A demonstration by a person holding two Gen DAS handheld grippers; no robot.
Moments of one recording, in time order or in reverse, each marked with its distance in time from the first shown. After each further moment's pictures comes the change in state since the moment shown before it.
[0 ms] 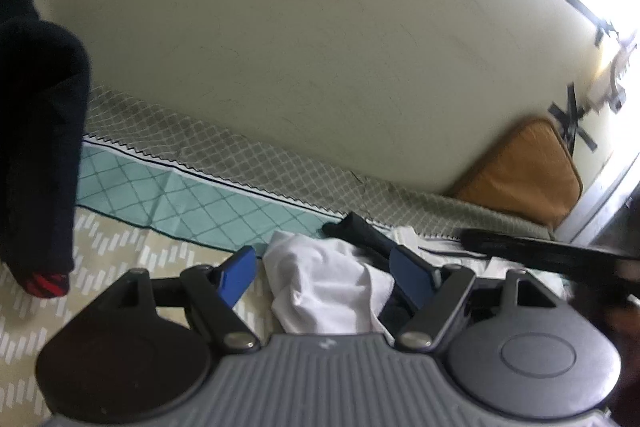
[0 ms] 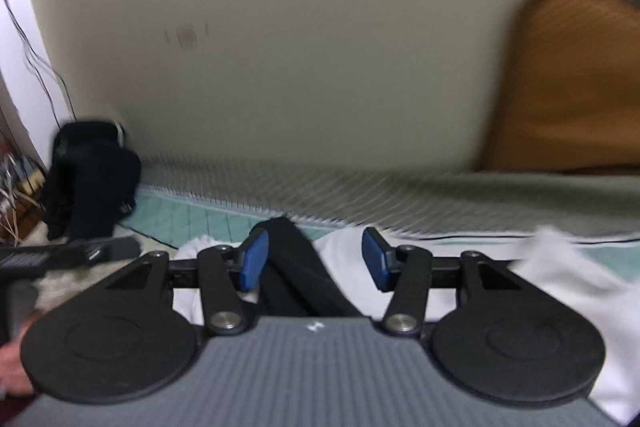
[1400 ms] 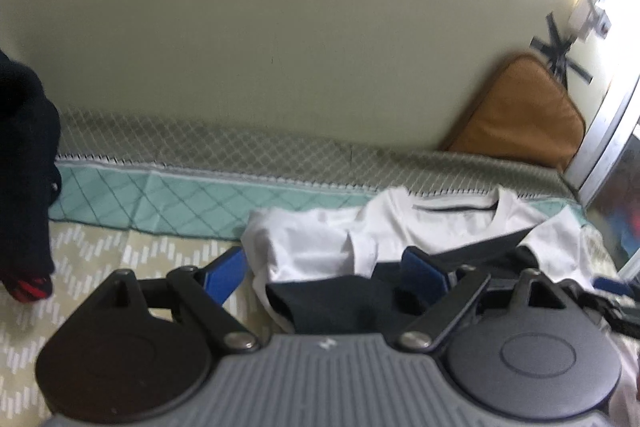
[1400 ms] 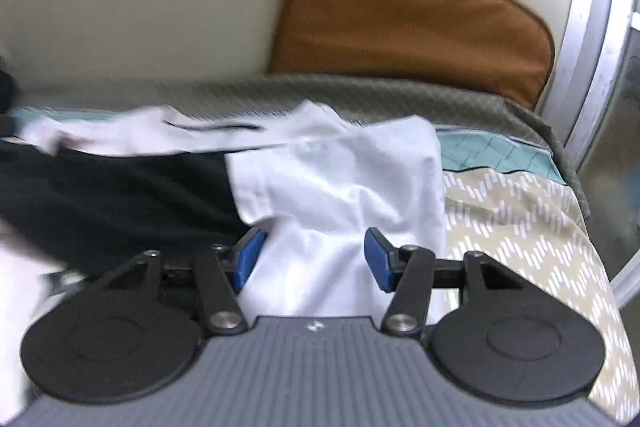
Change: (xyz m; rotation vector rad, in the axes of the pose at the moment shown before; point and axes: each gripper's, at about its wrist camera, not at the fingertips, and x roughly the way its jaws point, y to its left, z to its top) left arm -0.001 -0.030 -0.016 0.164 0.035 0.046; right arm -0.136 -0.044 -0.142 -0.001 -0.142 -0.410
